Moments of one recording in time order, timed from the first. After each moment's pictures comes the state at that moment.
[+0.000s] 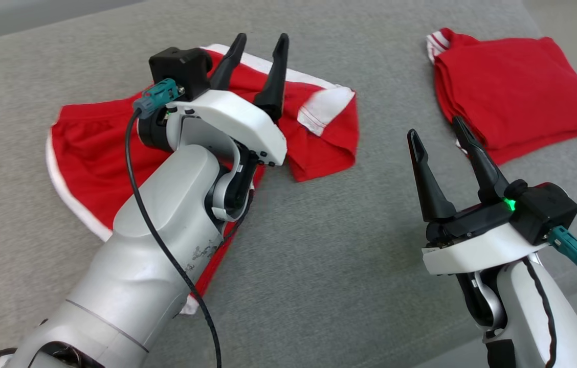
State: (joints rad) left arm -0.93 0.05 -0.73 0.64 -0.92 0.16 -0.21; right arm -0.37 -0.05 0.22 0.15 0.21 0.13 -0.26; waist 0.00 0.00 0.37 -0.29
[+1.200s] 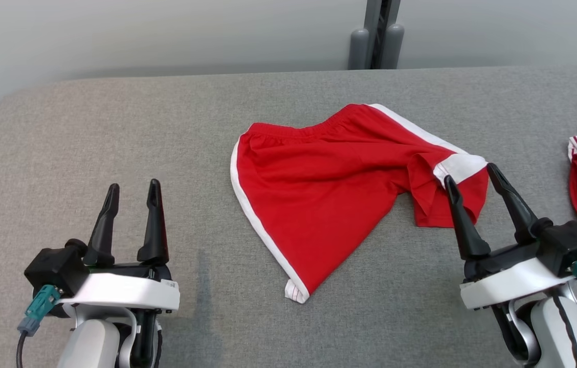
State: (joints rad) left arm -0.18 0.11 -0.16 0.15 -0.48 0.05 -0.26; right arm -0.24 -0.15 0.18 0.17 0.19 0.13 -0.26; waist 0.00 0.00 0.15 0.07
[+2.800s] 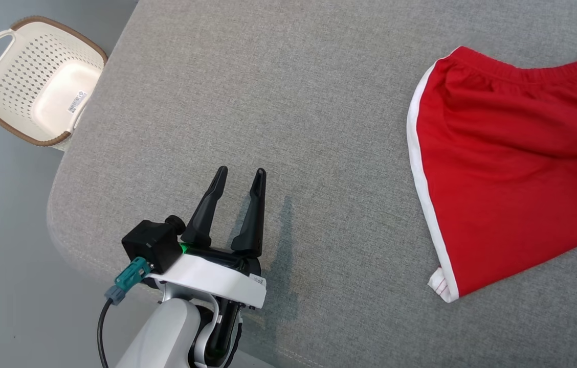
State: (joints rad) left arm -0.29 0.05 -0.44 0.17 -0.61 0.06 -0.26; right arm -1.06 -0.75 0.85 0.71 0.78 0.13 0.20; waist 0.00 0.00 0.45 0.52
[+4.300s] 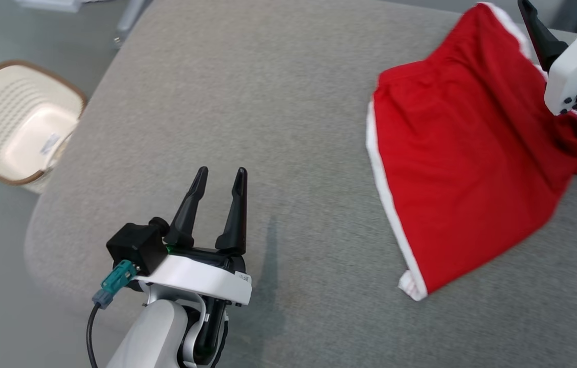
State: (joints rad) left arm -0.27 0.05 -0.38 0.17 -0.56 0.07 -0.26; right arm -1.30 -0.45 1.11 1.08 0.78 0.13 -0.25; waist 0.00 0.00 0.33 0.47
